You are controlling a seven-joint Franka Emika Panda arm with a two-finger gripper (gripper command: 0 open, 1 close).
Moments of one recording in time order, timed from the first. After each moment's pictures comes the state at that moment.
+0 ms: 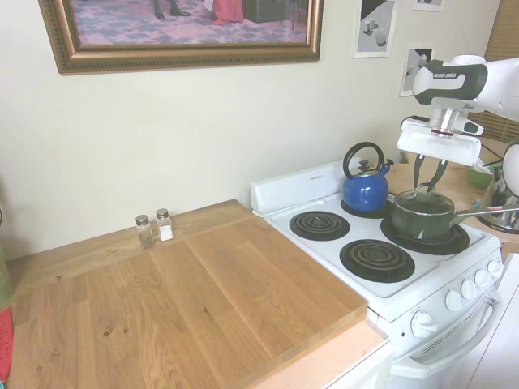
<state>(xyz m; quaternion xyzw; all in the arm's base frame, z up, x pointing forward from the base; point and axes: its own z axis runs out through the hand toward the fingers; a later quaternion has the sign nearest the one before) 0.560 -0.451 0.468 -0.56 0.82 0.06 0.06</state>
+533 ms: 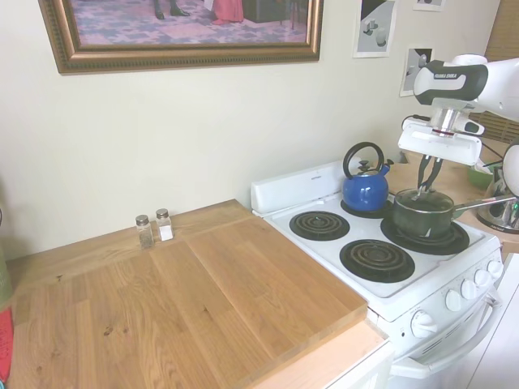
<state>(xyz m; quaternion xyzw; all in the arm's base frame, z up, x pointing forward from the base) 0.560 -0.454 0.470 -0.56 0.83 0.05 0.06</state>
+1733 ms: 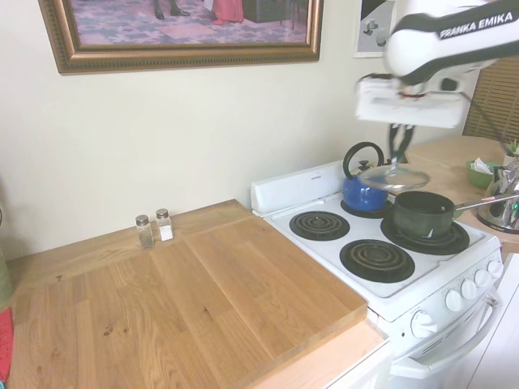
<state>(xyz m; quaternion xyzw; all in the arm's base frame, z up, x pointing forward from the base) 0.524 -0.140 0.585 -0.65 0.74 -0.15 -0.02</state>
